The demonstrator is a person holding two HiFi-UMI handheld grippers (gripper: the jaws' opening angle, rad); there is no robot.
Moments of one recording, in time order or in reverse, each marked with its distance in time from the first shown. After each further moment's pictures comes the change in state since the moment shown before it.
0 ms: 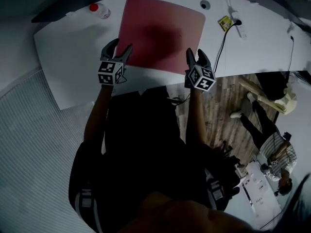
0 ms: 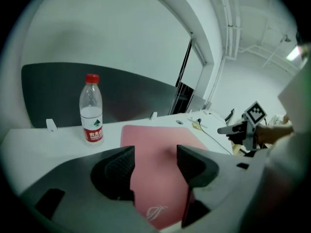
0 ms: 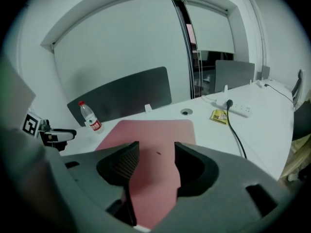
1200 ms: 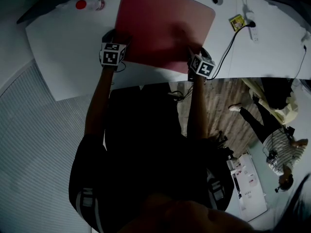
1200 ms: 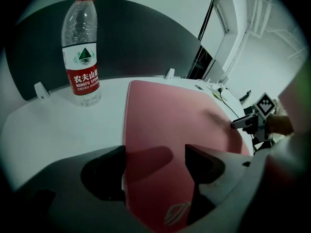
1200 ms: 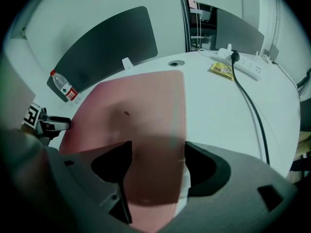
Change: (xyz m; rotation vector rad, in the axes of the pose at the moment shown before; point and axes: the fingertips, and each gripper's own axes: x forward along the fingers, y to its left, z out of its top) left arm 0.092 0.048 -0.104 -0.045 0.391 0.102; right arm 0.090 -0.067 -0.117 0.081 0.435 -0.032
